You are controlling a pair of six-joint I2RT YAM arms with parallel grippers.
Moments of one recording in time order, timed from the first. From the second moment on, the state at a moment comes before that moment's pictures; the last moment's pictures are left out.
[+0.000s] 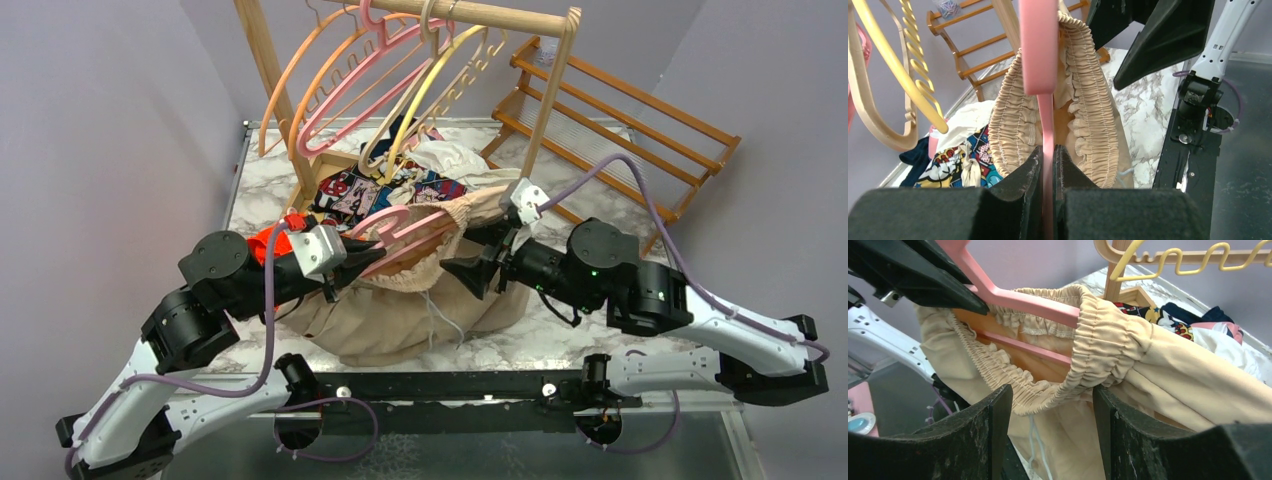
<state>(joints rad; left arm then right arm) -0.92 0.67 1.26 -0.62 0.19 0.20 1.32 0.97 1.32 -0.41 0.29 0.06</state>
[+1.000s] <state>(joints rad) -0.92 0.73 1.30 -0.63 0.25 0.21 1.32 1.07 1.51 -0.47 0.49 0.11</state>
